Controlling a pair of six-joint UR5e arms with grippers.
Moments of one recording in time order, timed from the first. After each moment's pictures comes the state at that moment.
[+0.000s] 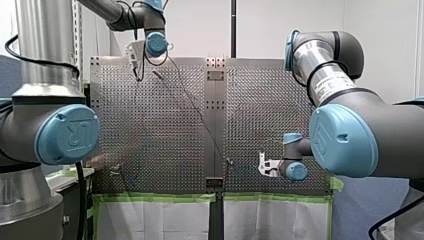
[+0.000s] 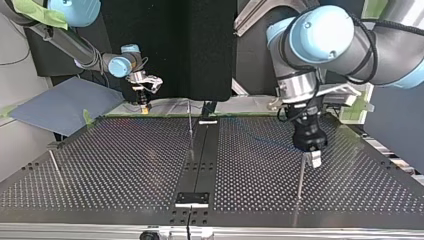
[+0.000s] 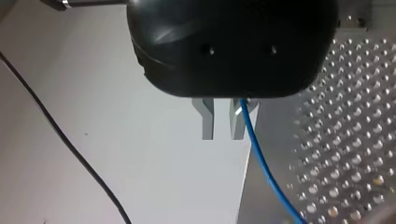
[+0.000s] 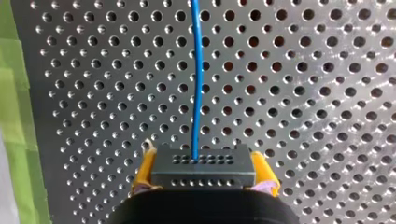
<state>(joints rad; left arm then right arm) -0.29 -1.51 -1.68 -2.82 -2.12 -1.74 1.83 -0.62 1.64 -0.88 1.35 1.56</state>
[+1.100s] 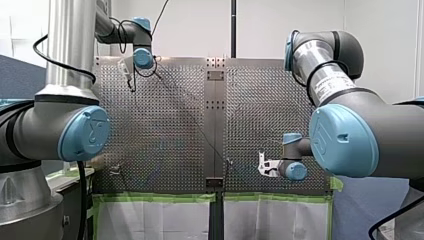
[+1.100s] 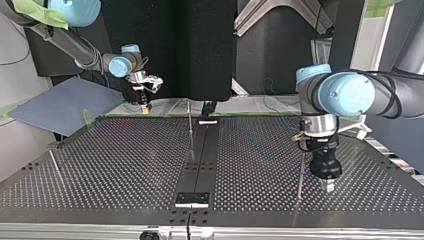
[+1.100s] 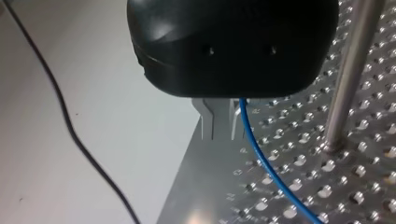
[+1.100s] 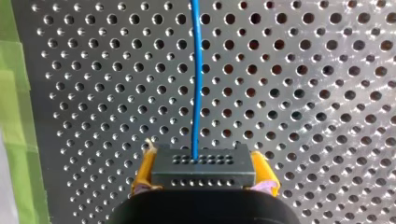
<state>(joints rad) -0.07 -1.64 -1.62 -2.82 -1.84 -1.88 1.83 -0.62 1.64 -0.88 1.35 1.56</state>
